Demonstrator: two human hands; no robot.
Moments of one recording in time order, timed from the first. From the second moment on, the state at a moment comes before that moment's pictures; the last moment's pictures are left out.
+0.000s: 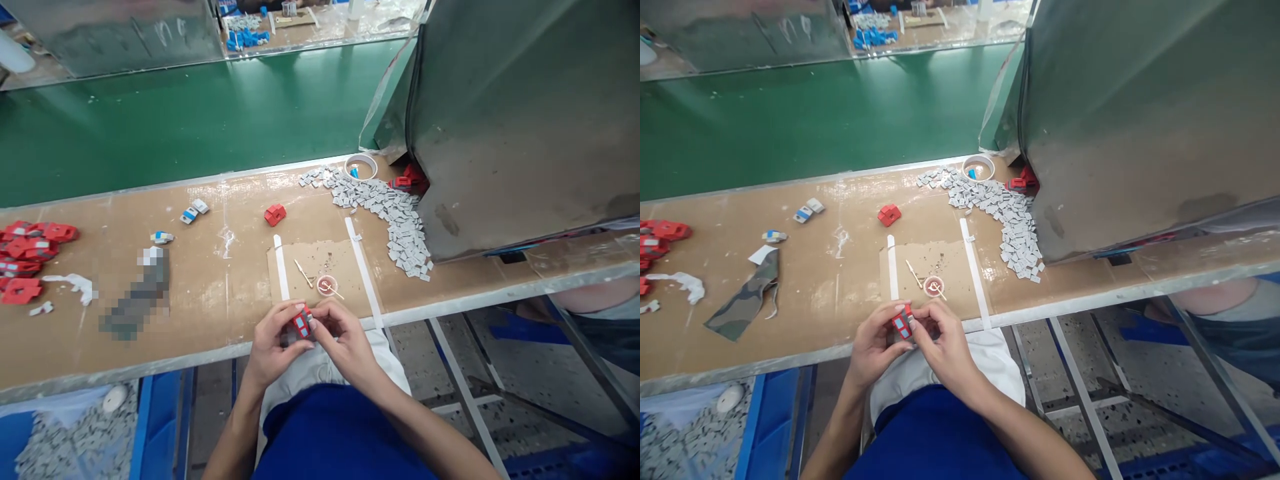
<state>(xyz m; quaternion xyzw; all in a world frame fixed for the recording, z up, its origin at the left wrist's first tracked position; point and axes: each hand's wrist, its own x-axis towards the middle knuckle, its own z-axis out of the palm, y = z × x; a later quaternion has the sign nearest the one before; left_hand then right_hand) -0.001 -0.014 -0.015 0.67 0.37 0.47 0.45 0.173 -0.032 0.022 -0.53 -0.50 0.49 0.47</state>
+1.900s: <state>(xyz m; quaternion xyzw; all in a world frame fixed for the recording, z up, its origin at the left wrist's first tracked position) 0.008 -0.026 0.006 0.50 0.36 0.53 0.58 0.168 -0.038 0.025 -0.46 -0.64 0.34 0.51</state>
